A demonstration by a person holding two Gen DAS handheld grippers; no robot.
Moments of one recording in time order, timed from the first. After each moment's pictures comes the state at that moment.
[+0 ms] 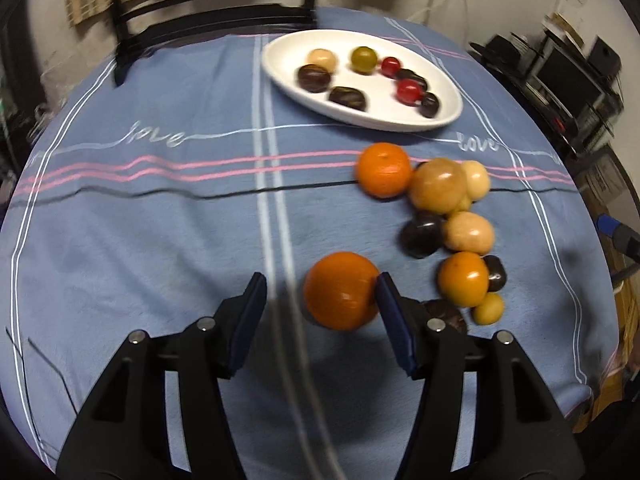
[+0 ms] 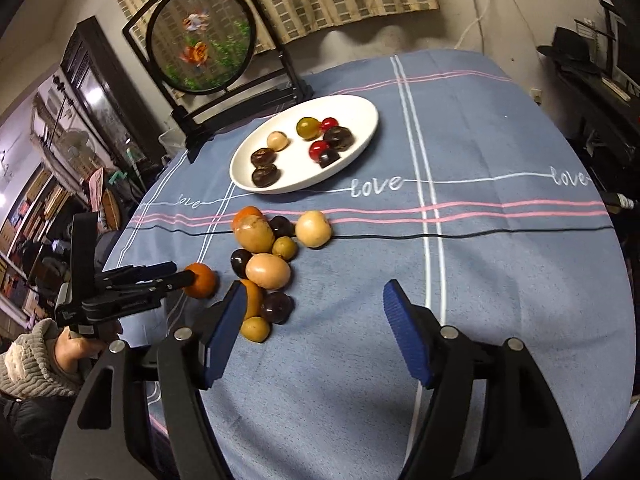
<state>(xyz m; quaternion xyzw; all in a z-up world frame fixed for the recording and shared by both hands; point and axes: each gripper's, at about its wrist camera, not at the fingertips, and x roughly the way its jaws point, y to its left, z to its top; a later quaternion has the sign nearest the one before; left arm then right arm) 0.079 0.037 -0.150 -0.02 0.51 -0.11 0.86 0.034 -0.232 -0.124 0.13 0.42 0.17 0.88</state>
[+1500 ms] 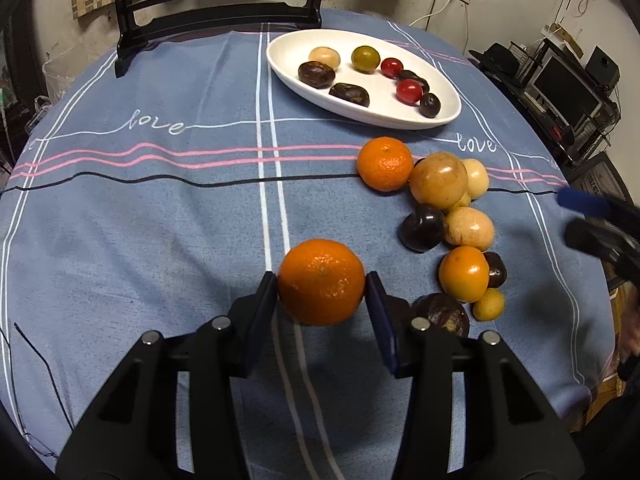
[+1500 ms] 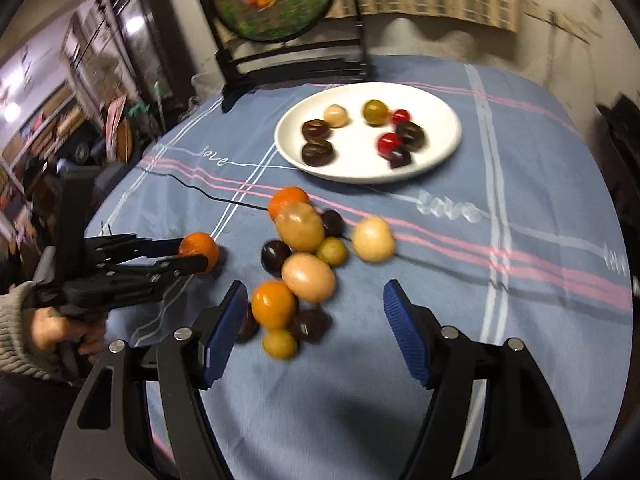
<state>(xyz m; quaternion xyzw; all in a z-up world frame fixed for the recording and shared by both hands) 0.073 0.037 -0.157 -0.03 0.50 -0.11 0.86 0.077 -0.154 -0.125 0.00 0.44 0.23 0.87</state>
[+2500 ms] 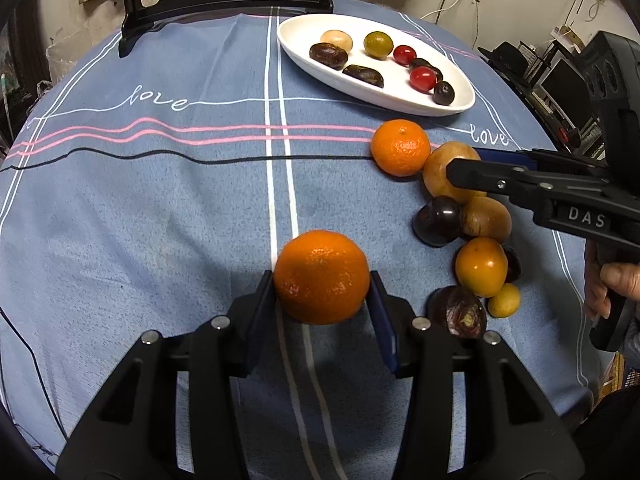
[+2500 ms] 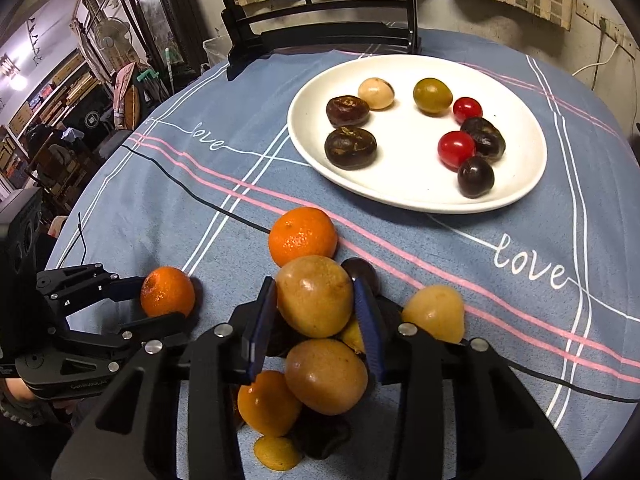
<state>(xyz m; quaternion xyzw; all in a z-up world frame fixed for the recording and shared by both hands) 0.076 0.041 -0.173 -0.04 0.51 -0.11 0.85 0.153 -0.100 -0.169 -0.03 0.47 0.26 0.84</state>
